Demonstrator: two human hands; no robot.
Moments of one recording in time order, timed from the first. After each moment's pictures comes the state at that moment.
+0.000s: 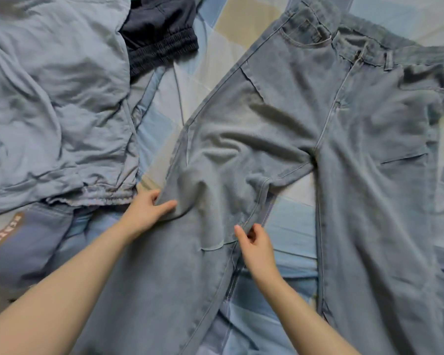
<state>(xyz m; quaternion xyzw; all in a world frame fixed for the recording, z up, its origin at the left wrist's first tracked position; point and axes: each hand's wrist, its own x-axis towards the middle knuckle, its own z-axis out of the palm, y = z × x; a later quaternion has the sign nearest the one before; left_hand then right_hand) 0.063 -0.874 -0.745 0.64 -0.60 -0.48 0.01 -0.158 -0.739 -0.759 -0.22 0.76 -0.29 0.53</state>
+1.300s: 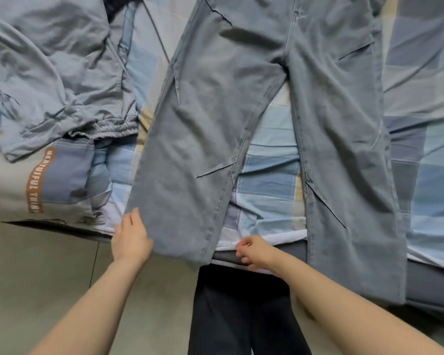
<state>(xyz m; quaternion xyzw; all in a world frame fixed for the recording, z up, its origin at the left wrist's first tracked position) 0.181 -0.662 -0.690 0.67 -0.64 -0.25 -0.29 -0.079 -0.530 -0.697 -0.13 0.67 -0.02 0.73</state>
